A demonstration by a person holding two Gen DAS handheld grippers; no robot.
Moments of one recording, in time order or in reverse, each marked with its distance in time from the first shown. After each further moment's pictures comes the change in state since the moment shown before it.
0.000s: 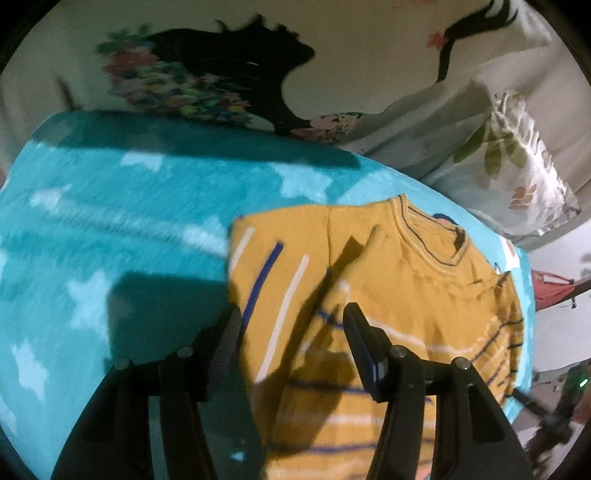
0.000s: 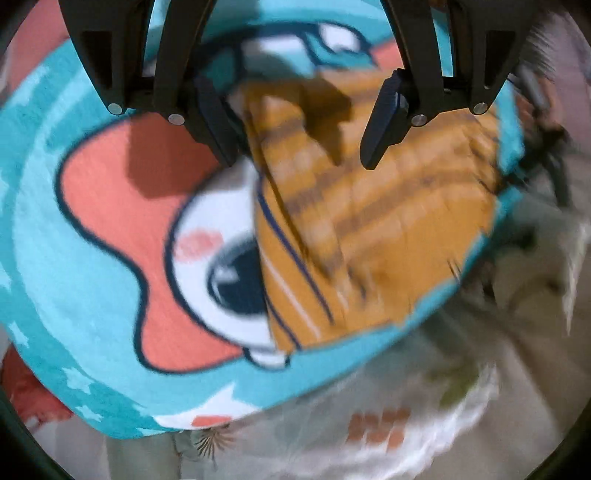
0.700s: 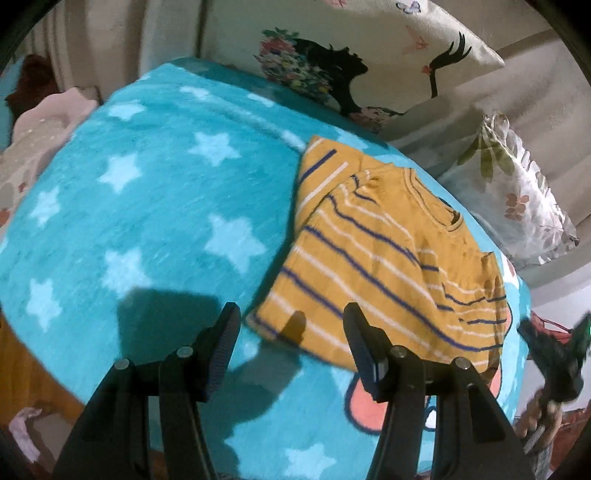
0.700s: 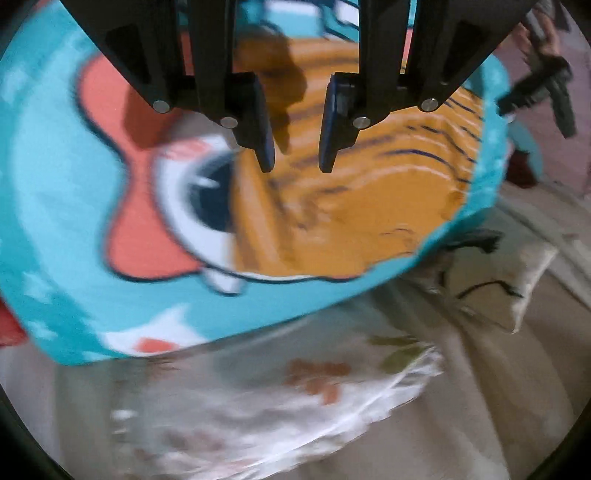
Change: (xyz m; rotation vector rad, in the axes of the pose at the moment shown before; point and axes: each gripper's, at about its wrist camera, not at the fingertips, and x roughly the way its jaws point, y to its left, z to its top) left arm -0.086 0.001 -0.140 -0.263 -0.107 0.127; right arm -0.024 0.005 0.058 -0.186 -0.123 0.190
